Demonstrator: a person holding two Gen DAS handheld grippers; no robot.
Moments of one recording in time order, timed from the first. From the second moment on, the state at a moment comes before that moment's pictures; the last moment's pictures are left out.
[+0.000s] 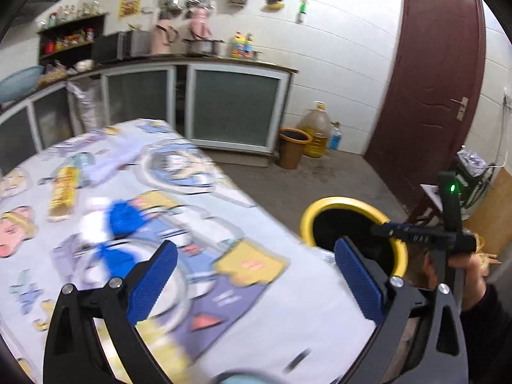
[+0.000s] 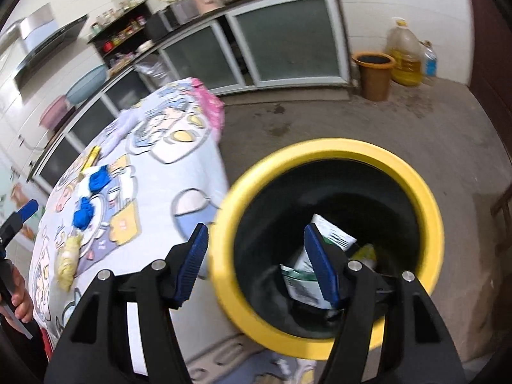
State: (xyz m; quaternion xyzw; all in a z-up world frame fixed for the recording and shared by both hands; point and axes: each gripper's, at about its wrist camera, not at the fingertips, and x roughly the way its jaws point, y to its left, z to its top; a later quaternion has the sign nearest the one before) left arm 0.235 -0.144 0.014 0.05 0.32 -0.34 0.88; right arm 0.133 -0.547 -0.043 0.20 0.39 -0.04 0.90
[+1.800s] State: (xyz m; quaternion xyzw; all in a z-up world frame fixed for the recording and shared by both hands) left arm 0.278 -0.043 -0.090 -0.01 0.44 -0.27 0.86; right arm 0.390 -0.258 -0.056 0.01 0.43 0.21 0.88
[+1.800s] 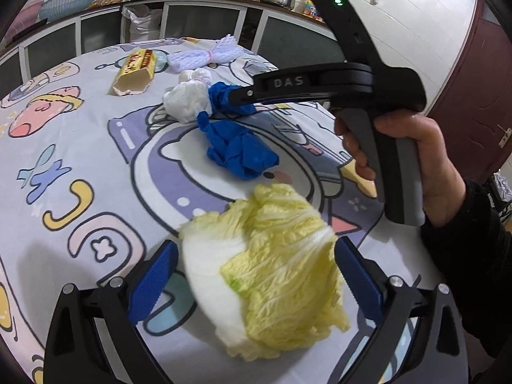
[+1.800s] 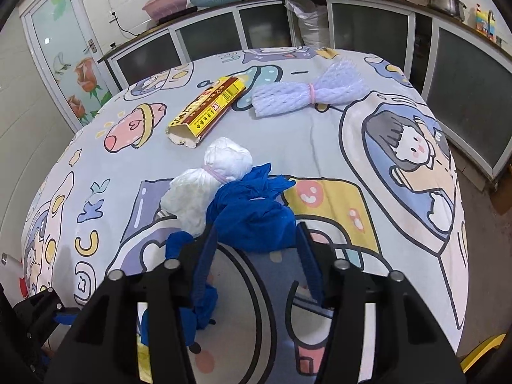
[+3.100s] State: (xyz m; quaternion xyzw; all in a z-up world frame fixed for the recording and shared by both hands) left arm 0.217 -0.007 -0.026 -0.05 0.39 -0.25 0.89; right arm 0.275 -0.294 0.027 0.07 0.38 0.25 0.89
